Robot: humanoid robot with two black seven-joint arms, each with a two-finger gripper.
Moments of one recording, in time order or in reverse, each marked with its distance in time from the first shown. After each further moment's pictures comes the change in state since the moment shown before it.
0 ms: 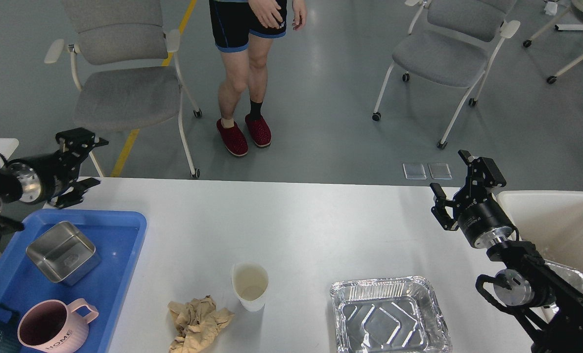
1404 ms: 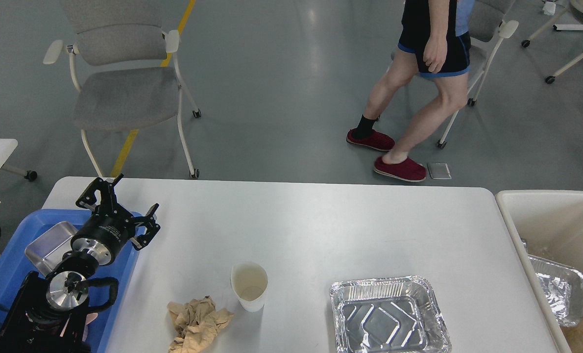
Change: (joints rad) left arm 0.451 -0.561 -0.616 -0.144 -0.026 0.120 -0.095; right arm 0.134 -1.463 -0.504 0.670 -0.018 0.474 -0.384
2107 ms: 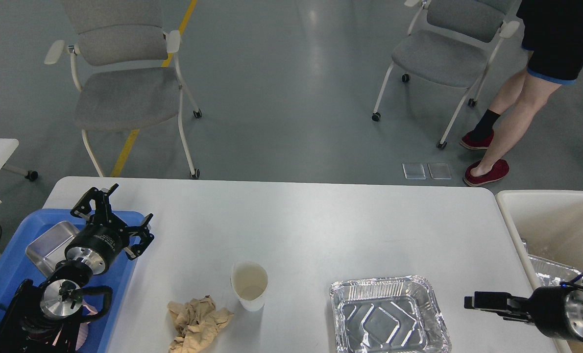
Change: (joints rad) left arm 0.036 0.020 0.003 0.003 0.002 0.007 0.000; right arm -0.104 0.806 -0.015 -0.243 -0.747 -0.135 0.000
